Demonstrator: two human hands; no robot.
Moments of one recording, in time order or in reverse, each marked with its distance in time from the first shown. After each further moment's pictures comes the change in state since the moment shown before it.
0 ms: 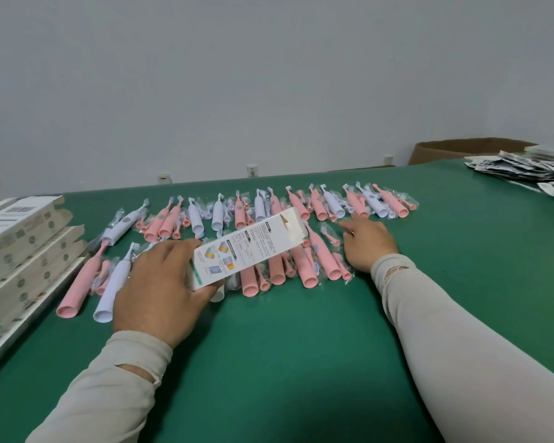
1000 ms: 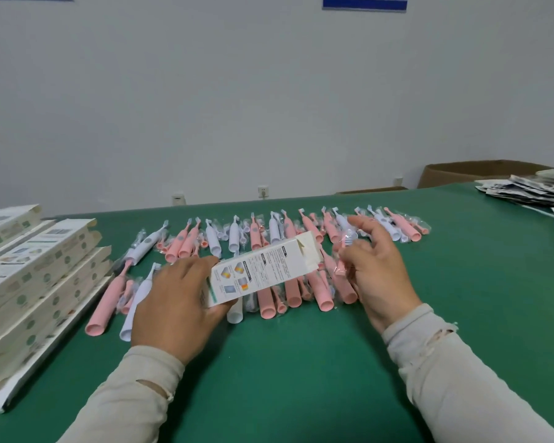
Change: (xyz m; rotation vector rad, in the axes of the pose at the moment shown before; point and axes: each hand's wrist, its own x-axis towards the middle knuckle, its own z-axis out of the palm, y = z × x) left_hand 0.002 -0.010 -0.011 0.057 -0.003 0.065; right_hand -0.078 -0.059 -0.023 1.359 0.048 -0.075
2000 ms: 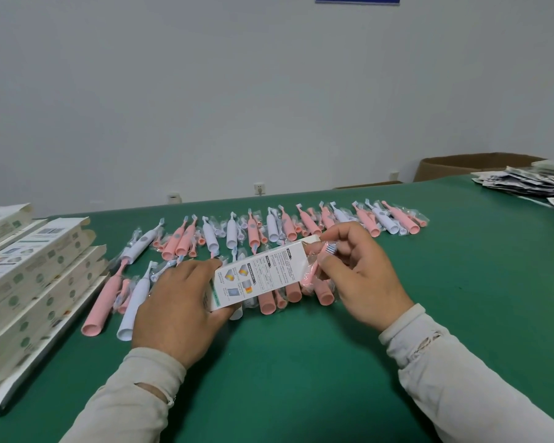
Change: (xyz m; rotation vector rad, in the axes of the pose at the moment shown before) left_hand -0.003 0.003 0.000 -0.040 -0.053 0.007; right_hand -0.015 0.005 0.004 -0.318 -0.274 -0.261
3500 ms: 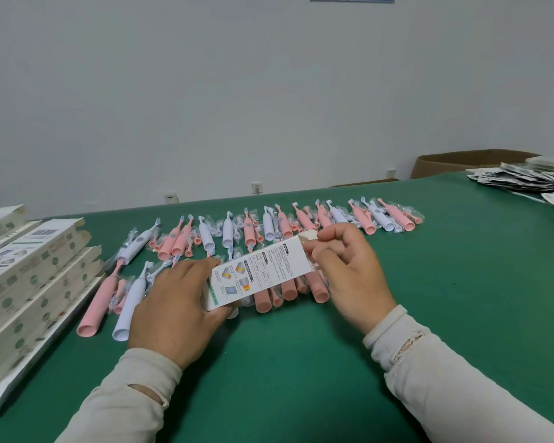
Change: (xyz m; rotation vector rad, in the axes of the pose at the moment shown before) left_hand -0.001 0.002 0.000 -0.015 -0.012 0.003; right_hand -0.002 0.003 0.013 0.157 0.114 0.104
